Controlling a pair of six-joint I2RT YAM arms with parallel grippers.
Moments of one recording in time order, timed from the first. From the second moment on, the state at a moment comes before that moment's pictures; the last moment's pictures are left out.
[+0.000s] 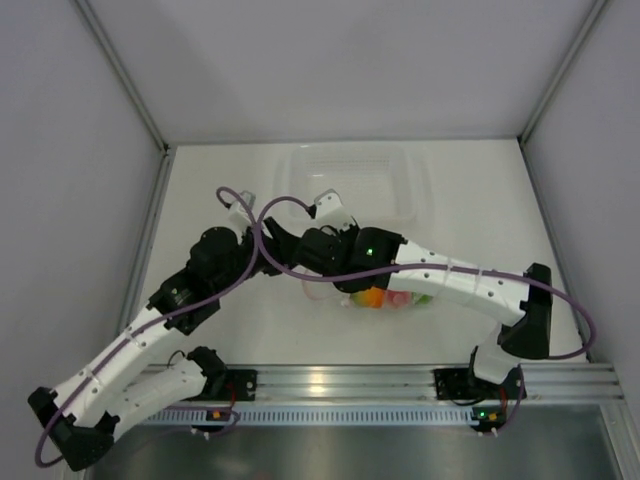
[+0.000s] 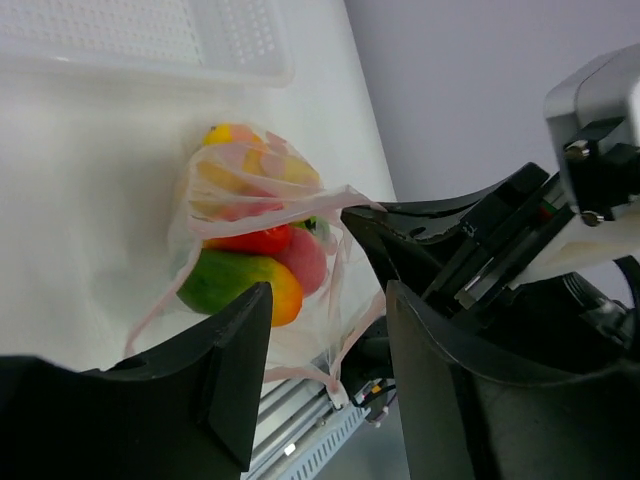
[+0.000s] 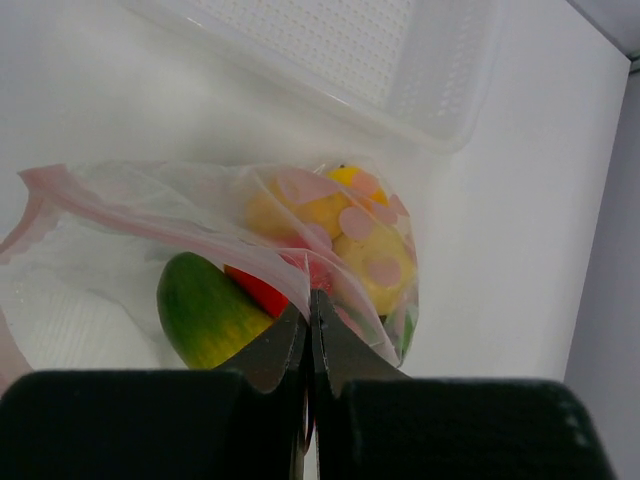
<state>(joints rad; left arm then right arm) -0.66 0.77 0.84 -0.29 0.10 -0.92 1.24 1.64 1.67 -1.16 0.91 0.49</state>
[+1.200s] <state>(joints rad) -1.08 1.01 0.93 -0.36 -0.35 -1.00 1.24 1.33 1.43 -0.77 0.86 0.57</state>
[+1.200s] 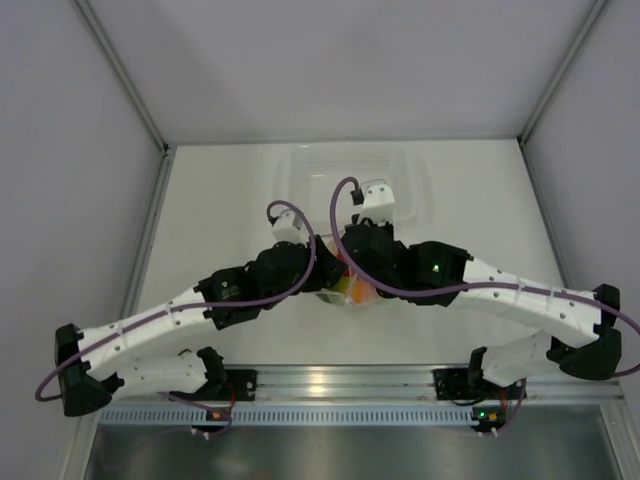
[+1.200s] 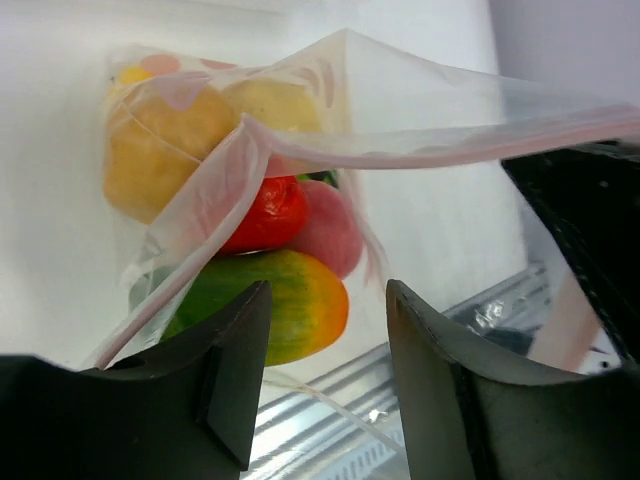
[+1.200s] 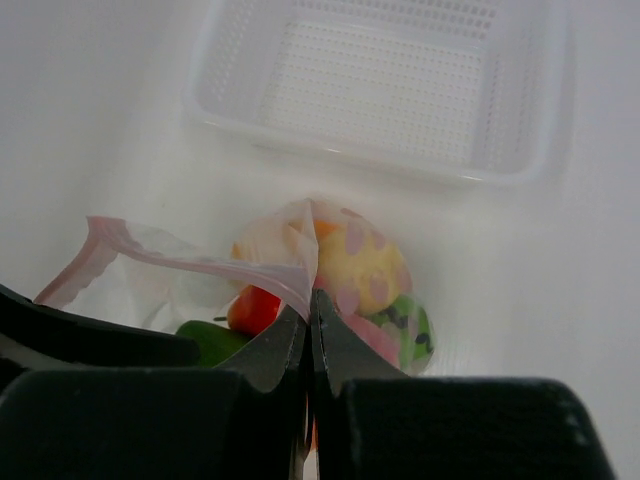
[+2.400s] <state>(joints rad) -1.22 1.38 0.97 -0.24 -0.16 -0.40 1.03 1.06 1.07 -0.76 0.55 0.48</state>
